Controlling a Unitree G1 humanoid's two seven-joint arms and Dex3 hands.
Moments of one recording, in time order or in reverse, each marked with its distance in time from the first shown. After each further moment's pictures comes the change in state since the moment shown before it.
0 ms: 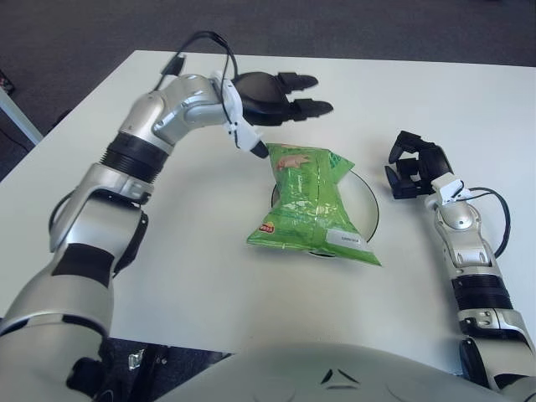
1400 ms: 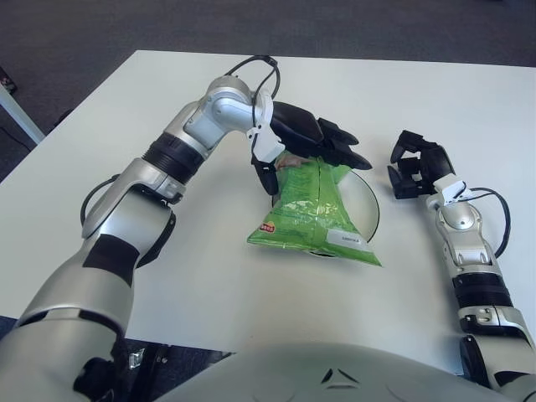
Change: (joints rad) left arm -0.064 -0.165 -0.154 0.061 -0.658 -0.067 -0.653; right arm -0.015 -0.003 -0.008 0.055 0.016 -0.074 0.016
